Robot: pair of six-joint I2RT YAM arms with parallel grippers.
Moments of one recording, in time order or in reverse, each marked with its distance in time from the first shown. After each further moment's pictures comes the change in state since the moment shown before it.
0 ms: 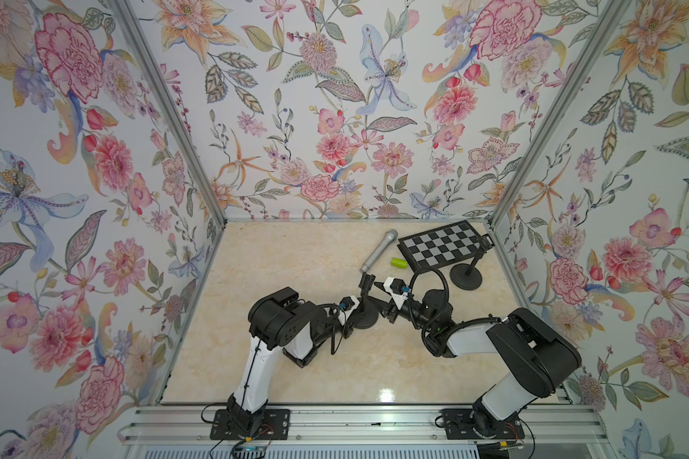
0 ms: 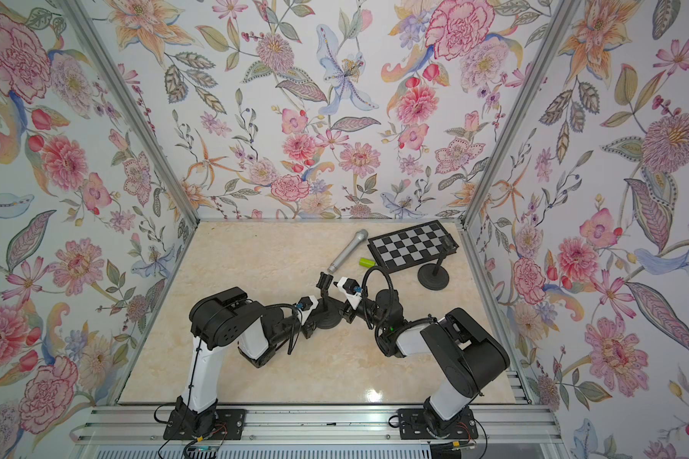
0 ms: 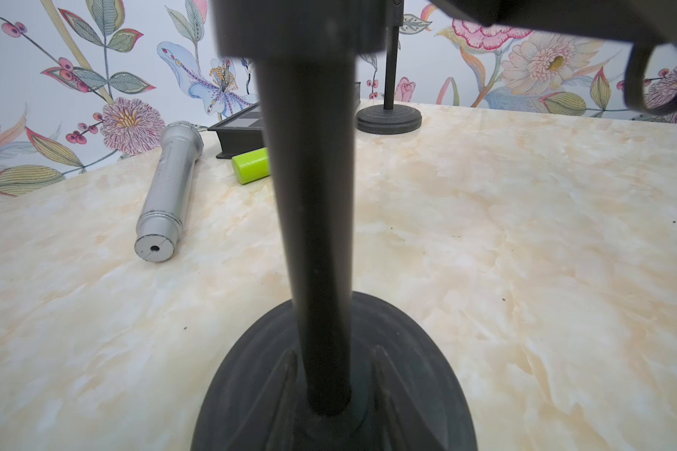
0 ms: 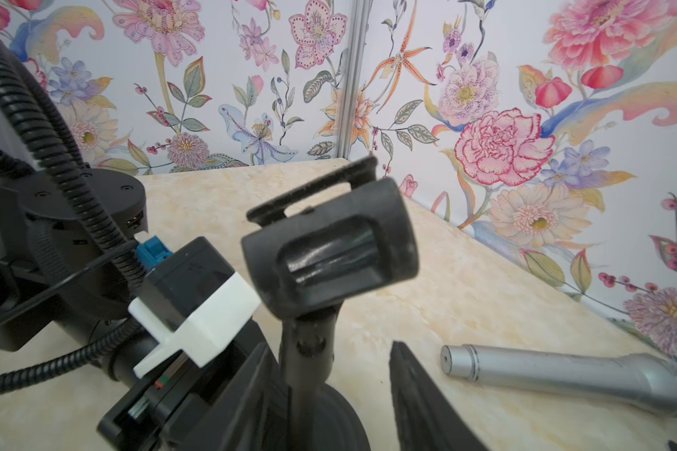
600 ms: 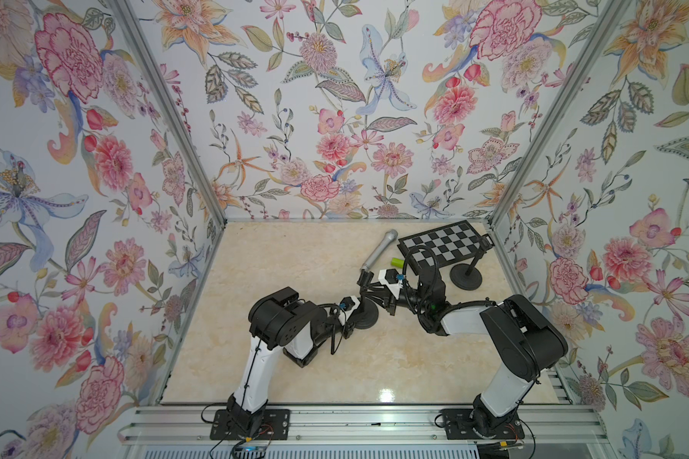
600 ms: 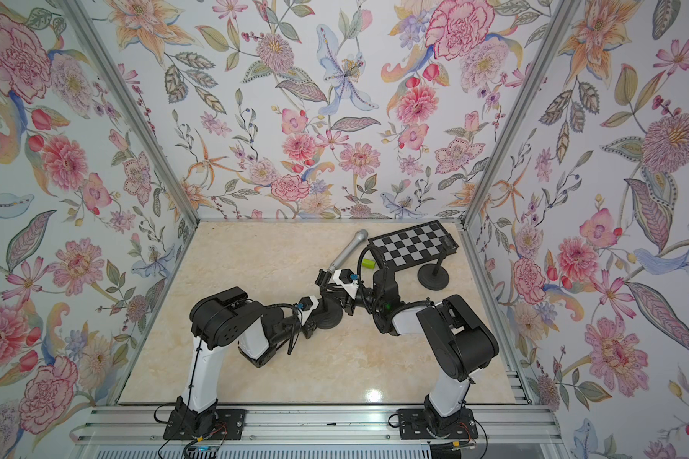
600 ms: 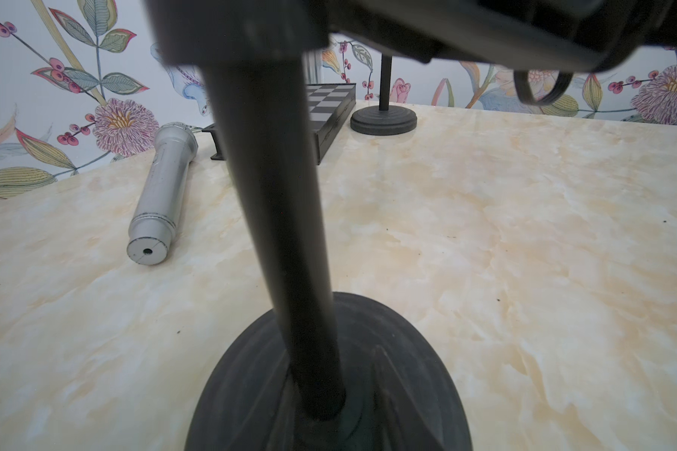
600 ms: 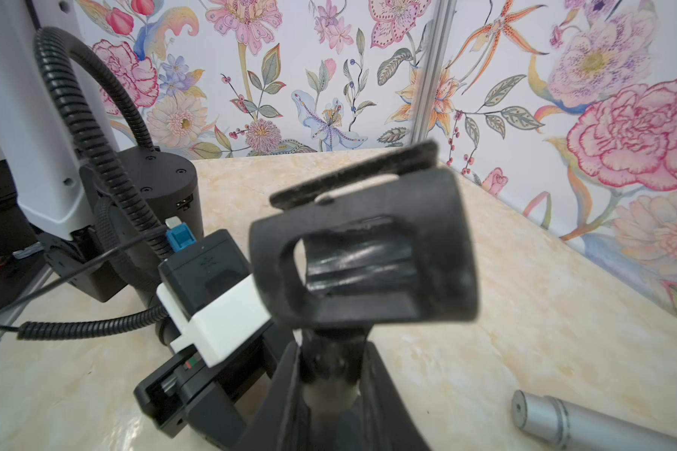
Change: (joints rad) left arm 0.000 0.005 0.006 0.000 0.014 -0.002; right arm -0.058 0.132 0.156 -0.096 -0.227 0.042
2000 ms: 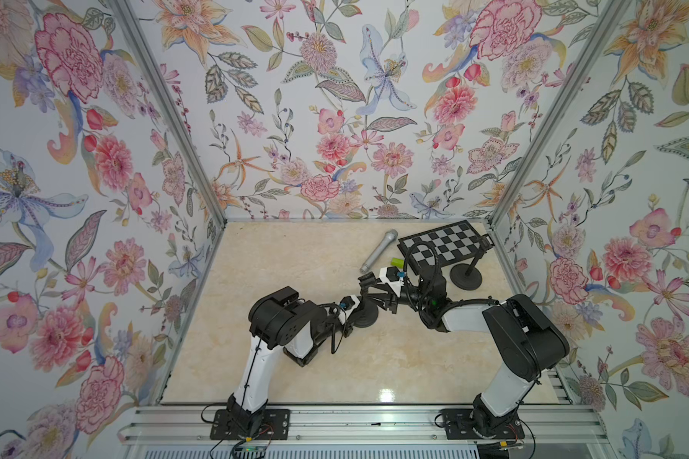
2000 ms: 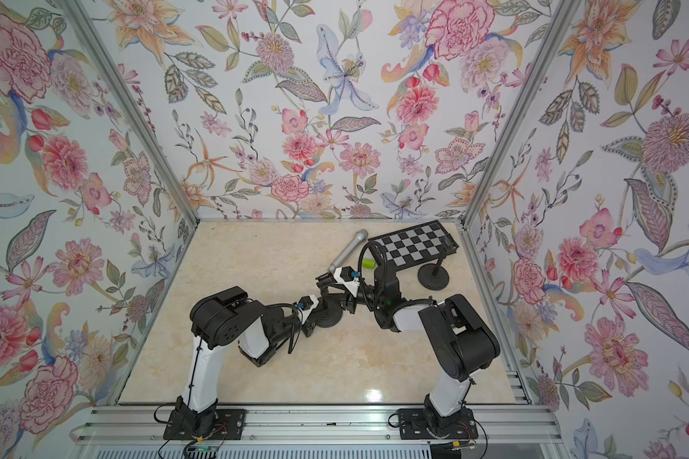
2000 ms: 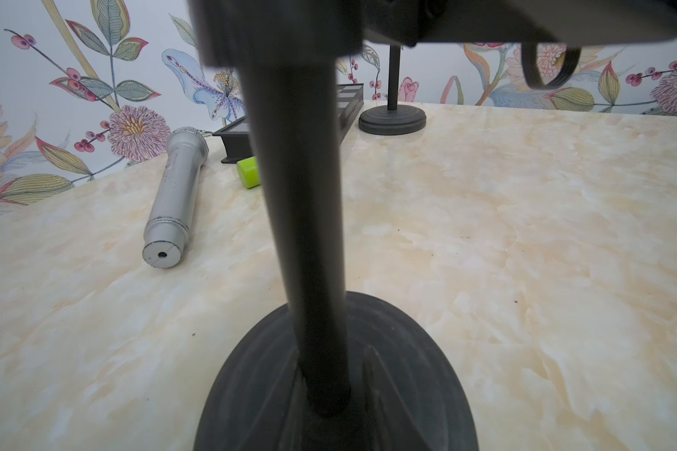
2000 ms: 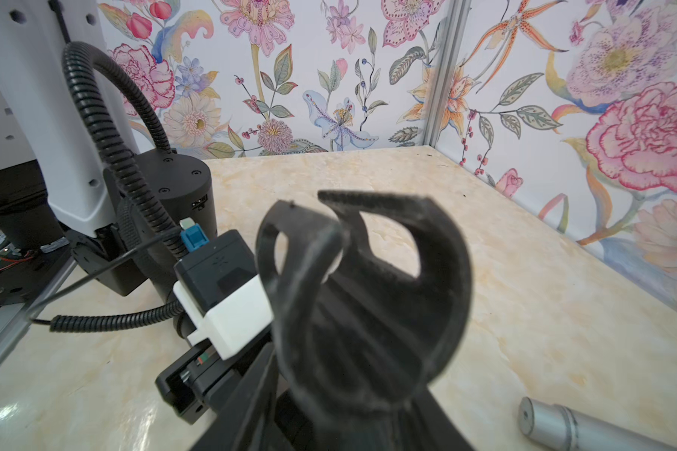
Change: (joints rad) left arm 0.005 0.003 0.006 0.001 -0.011 0.024; right arm -0.035 0.013 0.056 -0.092 -0.131 -0.039
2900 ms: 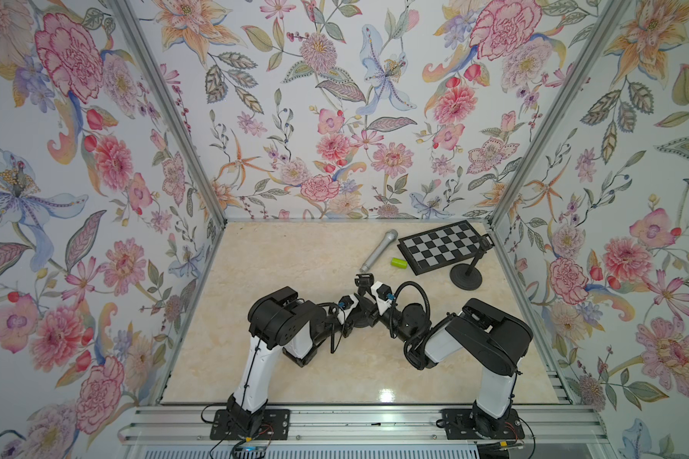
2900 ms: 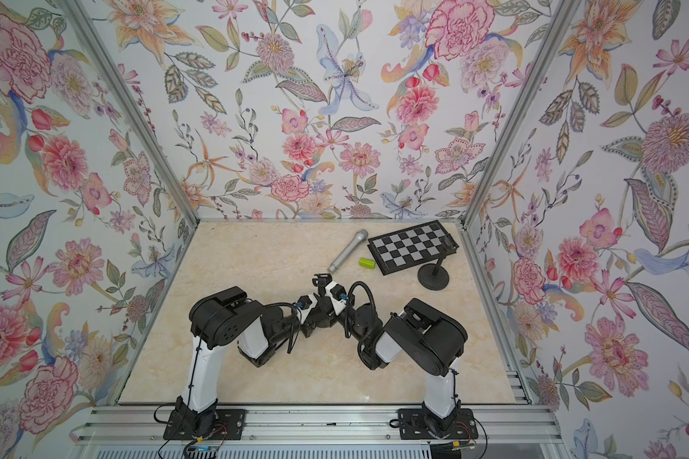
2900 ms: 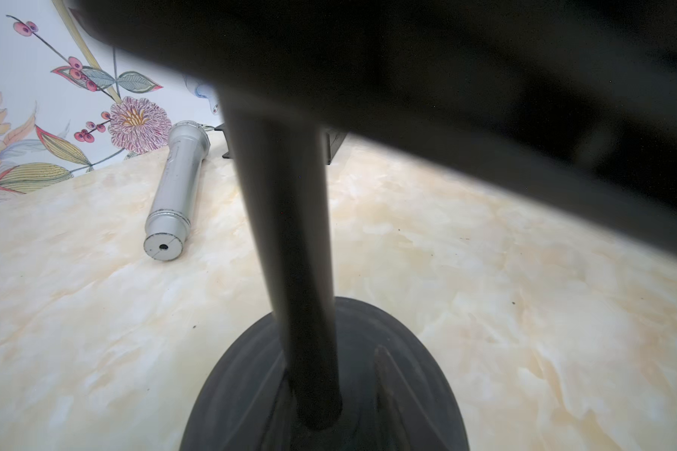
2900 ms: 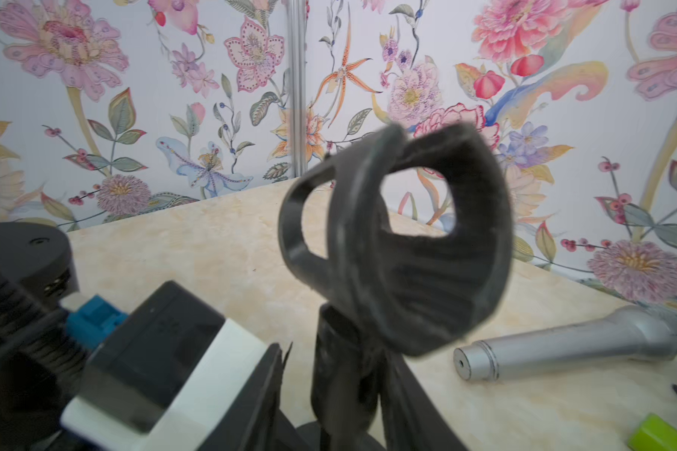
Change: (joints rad) left arm 0.004 -0.003 -0.006 0.000 -0.004 -0.031; right arm 0.260 0.090 -0.229 0.554 0.715 0.143
